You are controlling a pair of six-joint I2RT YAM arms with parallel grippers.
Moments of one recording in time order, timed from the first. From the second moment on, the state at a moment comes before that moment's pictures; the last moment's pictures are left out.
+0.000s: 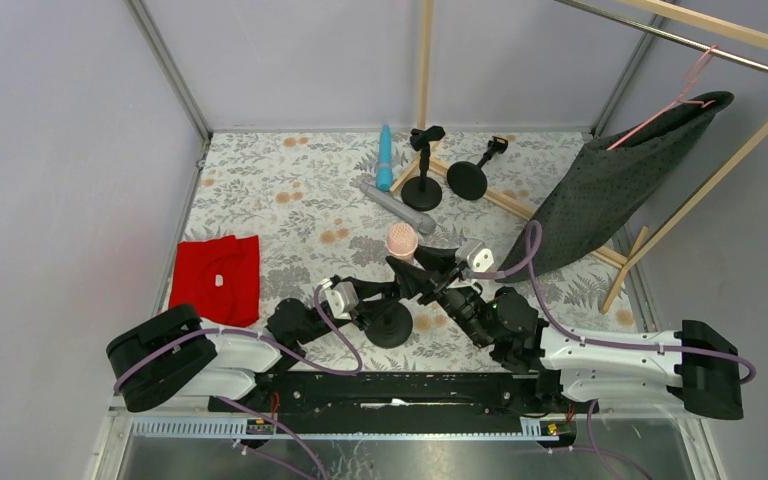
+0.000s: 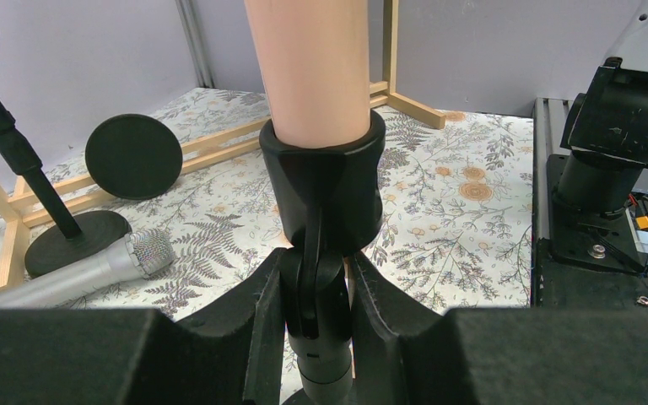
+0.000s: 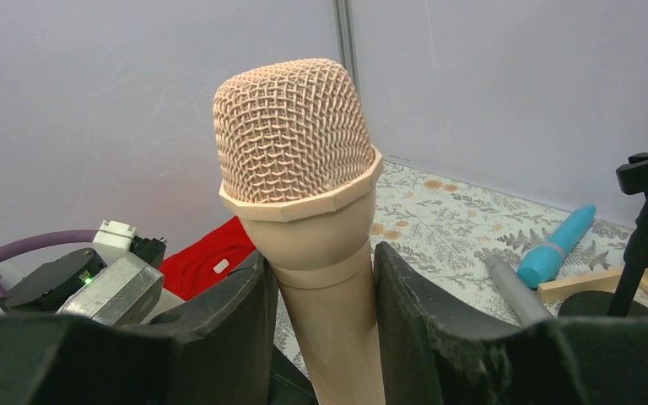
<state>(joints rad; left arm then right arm) -0.96 1.25 0.10 1.38 0.23 0.03 1.28 1.01 0.47 0.83 0.46 0.00</state>
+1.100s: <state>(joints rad) -0.96 1.25 0.10 1.38 0.23 0.03 1.34 1.21 0.78 0.47 0.50 -0.17</state>
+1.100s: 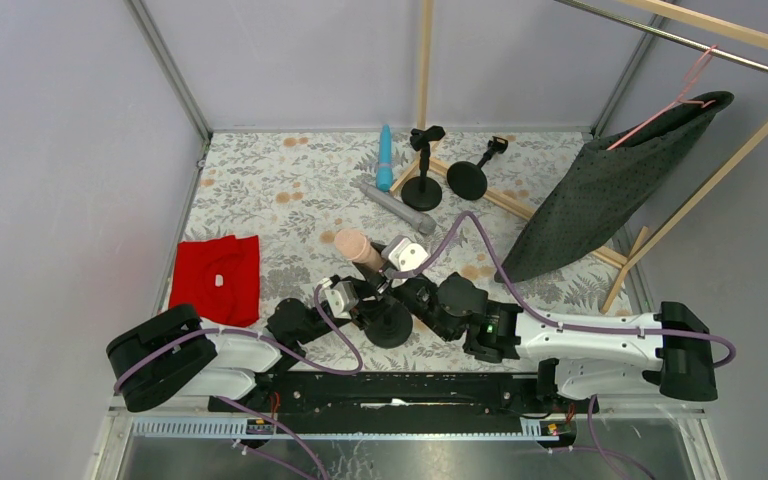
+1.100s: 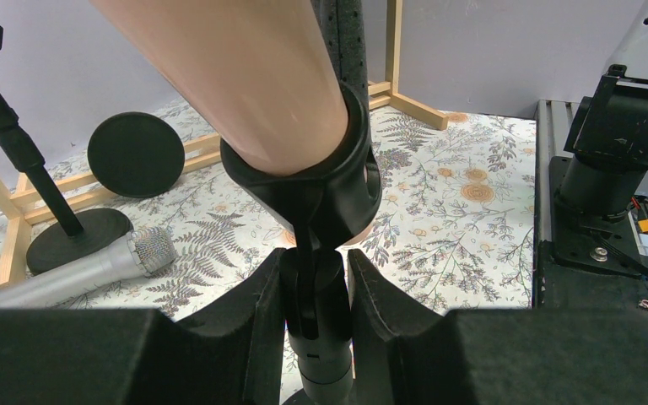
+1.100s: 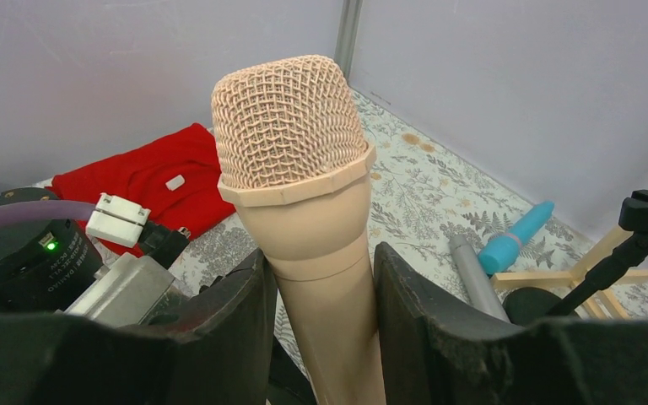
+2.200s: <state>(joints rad) -0.97 1.16 0.08 1.28 0.17 0.03 1.37 1.25 0.83 0.38 0.53 -0.11</state>
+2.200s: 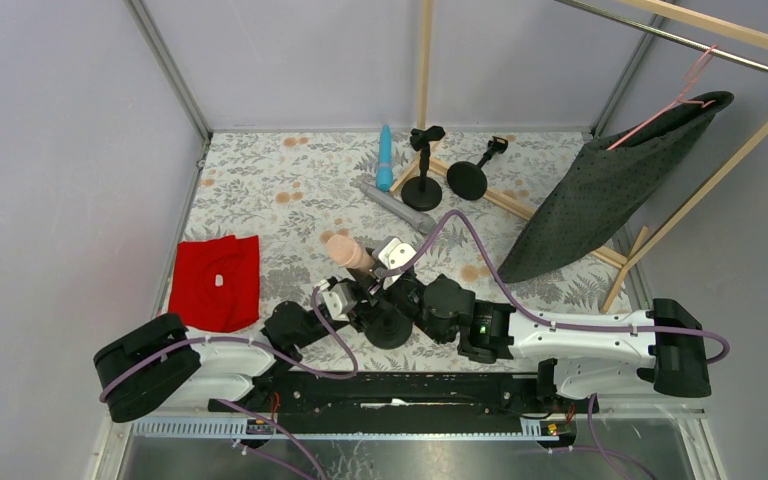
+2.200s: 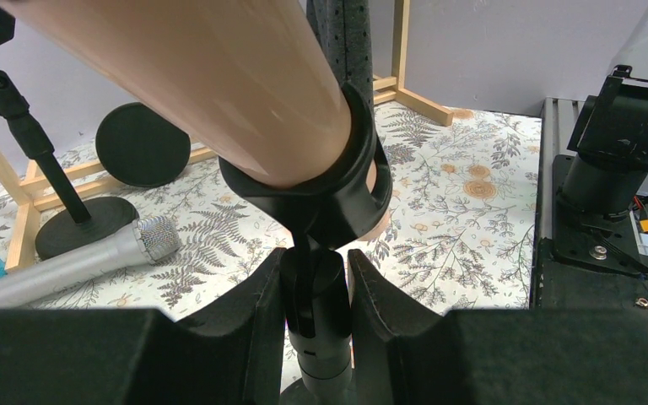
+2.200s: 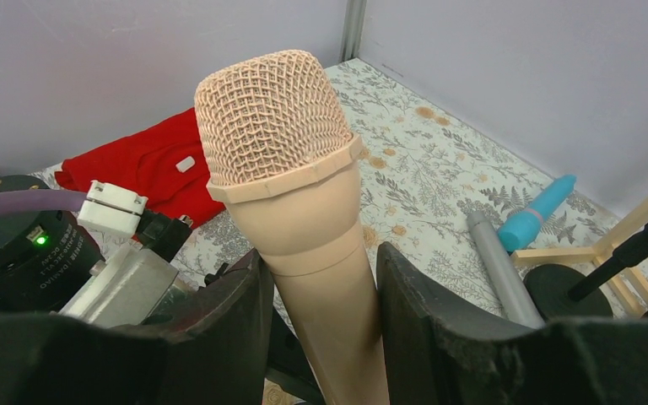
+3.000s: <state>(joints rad) -0.99 1.11 0.04 1.29 0.10 0.03 1.37 1.25 0.85 0.32 0.53 -0.06</state>
